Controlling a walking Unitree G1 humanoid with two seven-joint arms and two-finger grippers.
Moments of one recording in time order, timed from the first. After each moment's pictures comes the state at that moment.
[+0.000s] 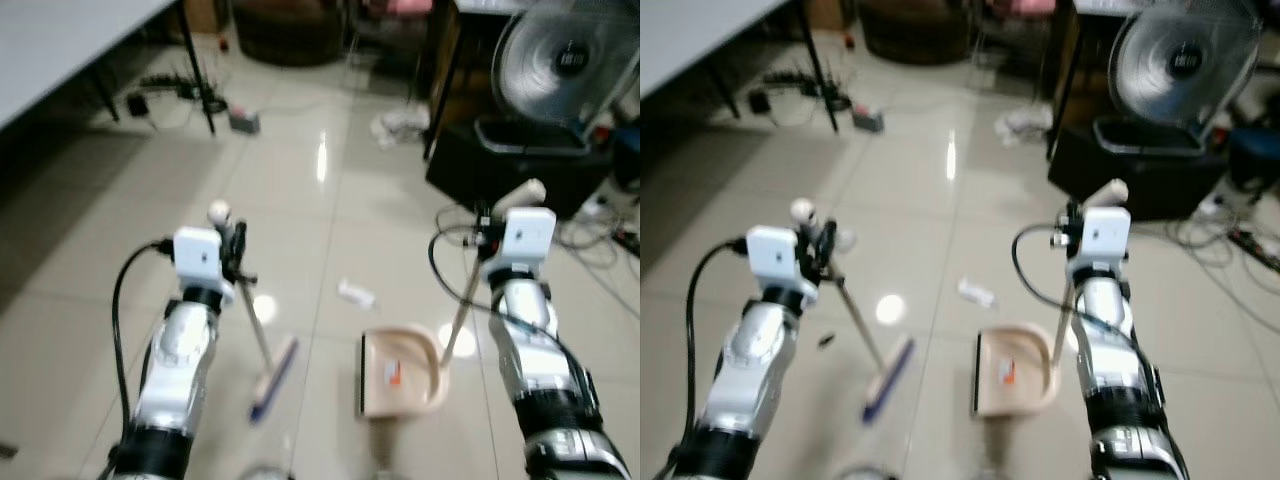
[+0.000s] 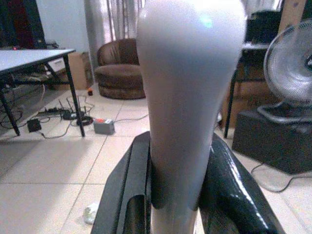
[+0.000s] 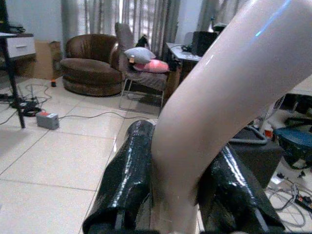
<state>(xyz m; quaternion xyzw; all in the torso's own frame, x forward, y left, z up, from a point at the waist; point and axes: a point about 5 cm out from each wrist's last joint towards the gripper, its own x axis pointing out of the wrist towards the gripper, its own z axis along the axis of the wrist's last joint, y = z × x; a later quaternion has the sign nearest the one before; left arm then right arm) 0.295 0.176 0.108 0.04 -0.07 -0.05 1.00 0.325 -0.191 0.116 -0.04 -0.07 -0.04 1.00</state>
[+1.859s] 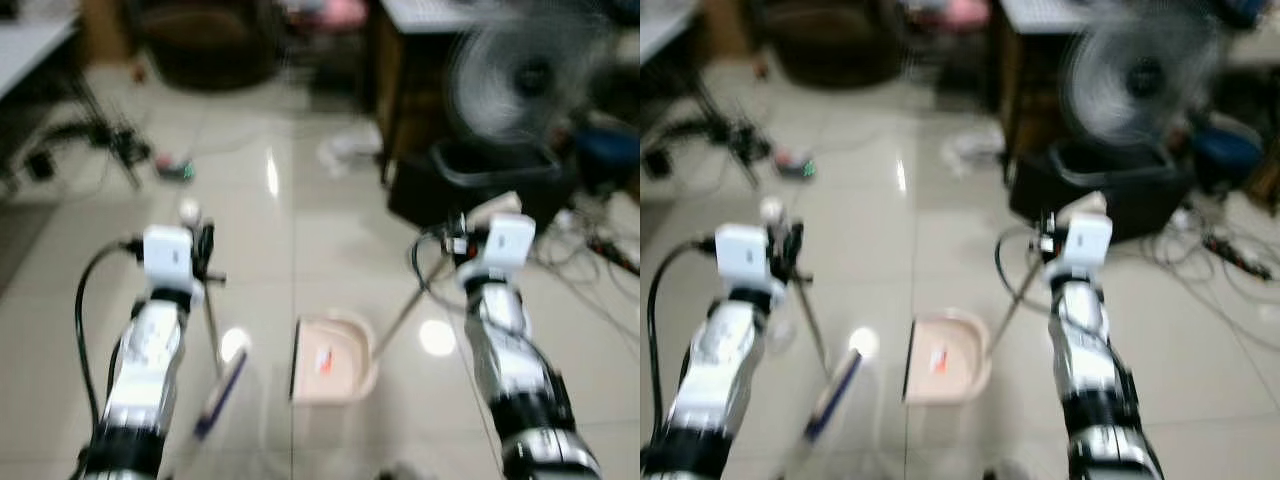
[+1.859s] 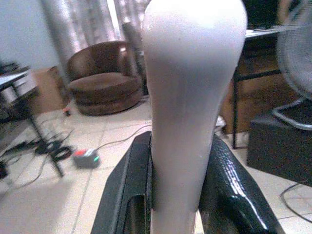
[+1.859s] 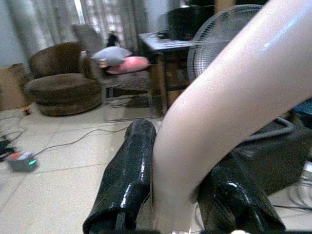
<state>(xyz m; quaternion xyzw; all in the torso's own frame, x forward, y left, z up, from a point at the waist) 0.297 0.195 0.110 0.07 -0.07 -0.03 0.99 0.323 -0.182 0.104 0.03 -0.06 -0.02 1.00</state>
